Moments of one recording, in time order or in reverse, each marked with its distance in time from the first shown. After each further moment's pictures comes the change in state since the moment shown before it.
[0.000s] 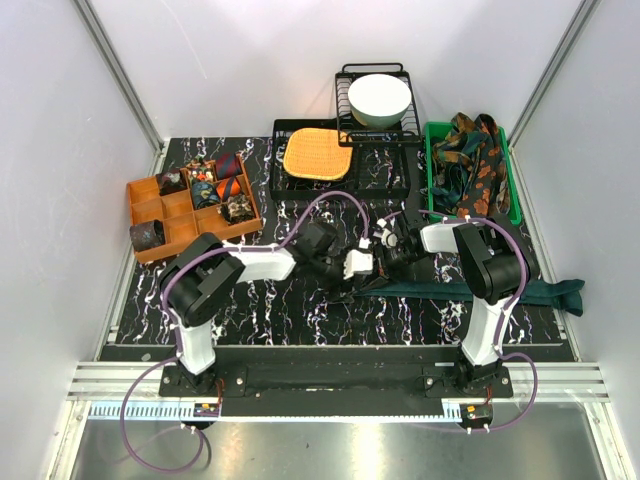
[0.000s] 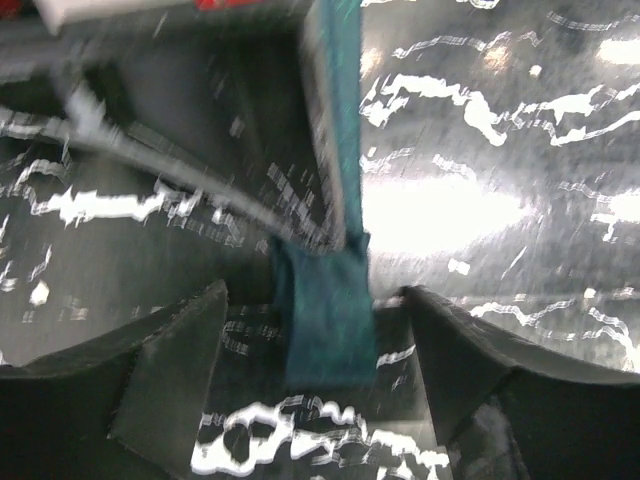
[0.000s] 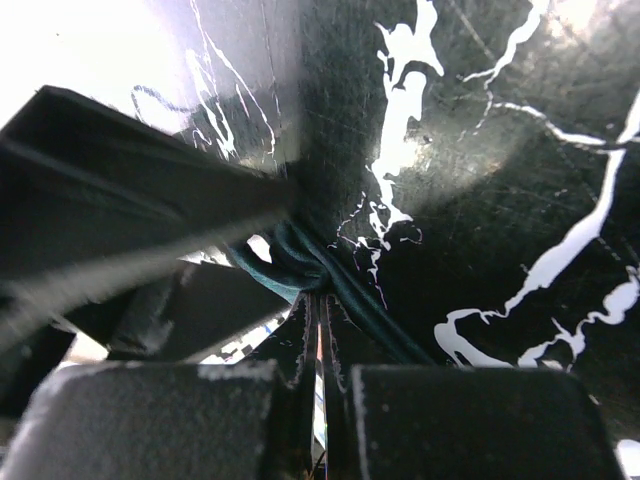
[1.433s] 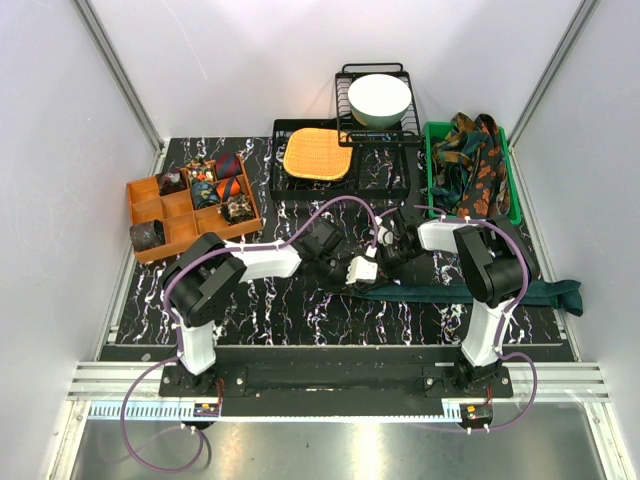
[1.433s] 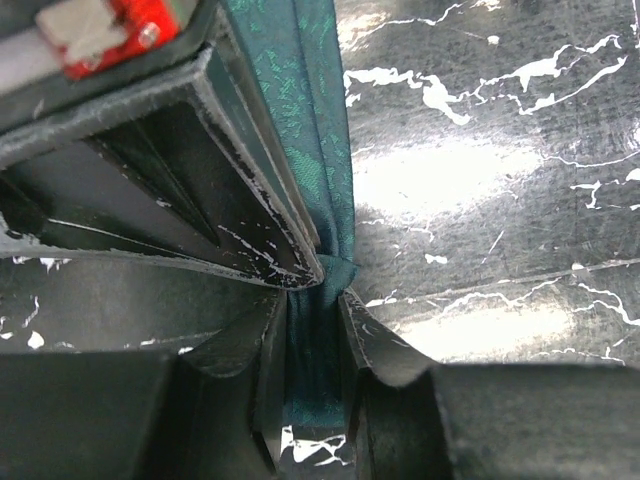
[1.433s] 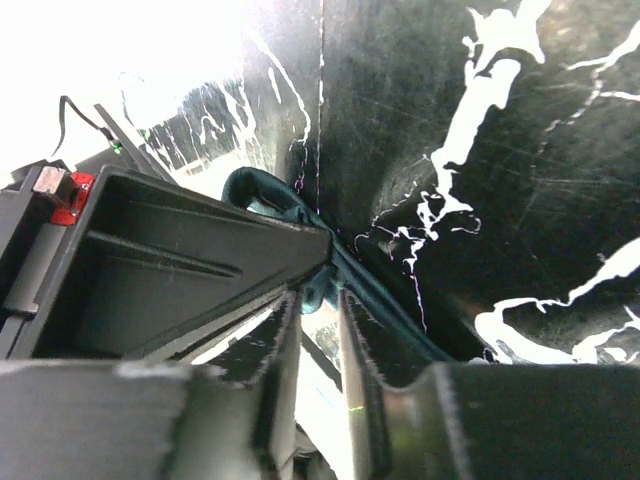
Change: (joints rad) left arm -0.047 0.023 0.089 -0.181 -0.014 0.175; right arm 0.027 -0.024 0.043 -0.077 0.020 -0.032
